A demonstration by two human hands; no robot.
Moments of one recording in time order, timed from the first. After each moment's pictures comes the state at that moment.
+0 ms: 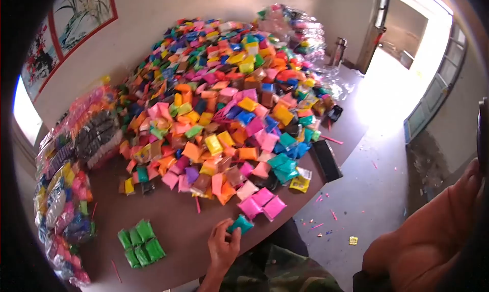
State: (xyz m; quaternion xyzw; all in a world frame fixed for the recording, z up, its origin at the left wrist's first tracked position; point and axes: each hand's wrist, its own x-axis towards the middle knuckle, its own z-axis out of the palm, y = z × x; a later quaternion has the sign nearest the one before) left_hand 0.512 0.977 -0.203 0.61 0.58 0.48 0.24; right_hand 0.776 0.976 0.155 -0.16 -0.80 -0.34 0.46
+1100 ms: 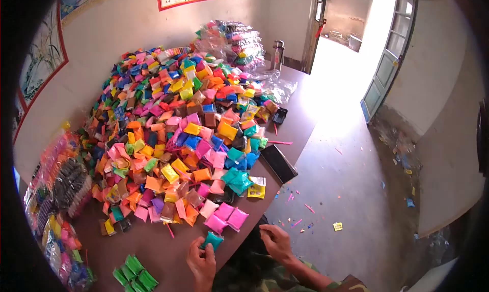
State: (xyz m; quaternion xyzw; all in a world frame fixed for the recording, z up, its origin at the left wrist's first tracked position) left_hand 0.502 0.981 -0.220 0.62 0.58 0.47 0.26; right_hand 0.753 0.942 -0.229 -0.65 -0.43 0.28 0.56
